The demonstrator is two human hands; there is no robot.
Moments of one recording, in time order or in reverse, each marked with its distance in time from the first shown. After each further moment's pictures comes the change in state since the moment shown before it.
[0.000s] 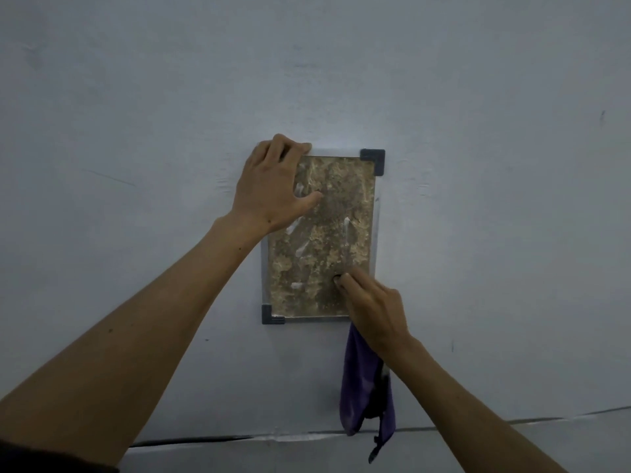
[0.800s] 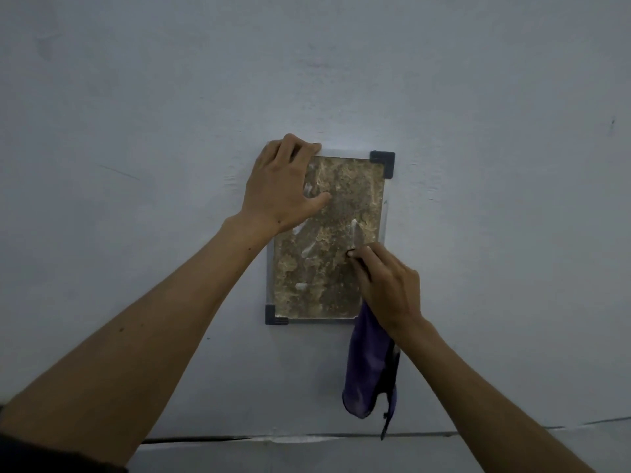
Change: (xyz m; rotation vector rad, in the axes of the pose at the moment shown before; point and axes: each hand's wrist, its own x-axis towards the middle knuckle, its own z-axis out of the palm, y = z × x) left_hand -0.001 -0.001 0.005 -0.017 0.033 0.000; right_hand 0.033 0.013 -0.015 -0.010 0.080 0.013
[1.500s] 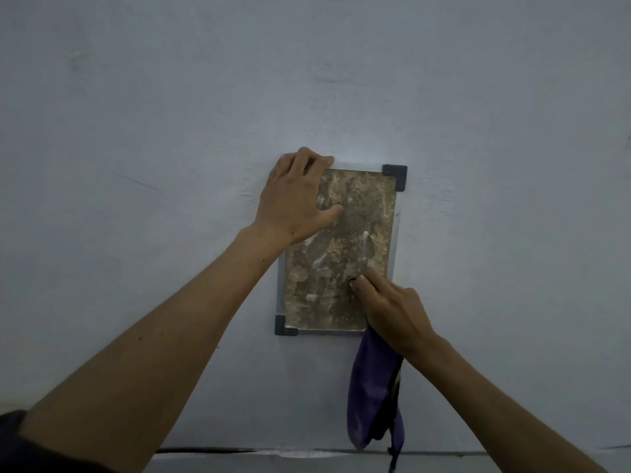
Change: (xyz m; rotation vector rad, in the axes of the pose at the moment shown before) left_hand -0.001 0.001 -0.002 -0.009 -0.017 0.001; right_hand -0.013 0.001 0.005 -0.035 -0.169 -0.202
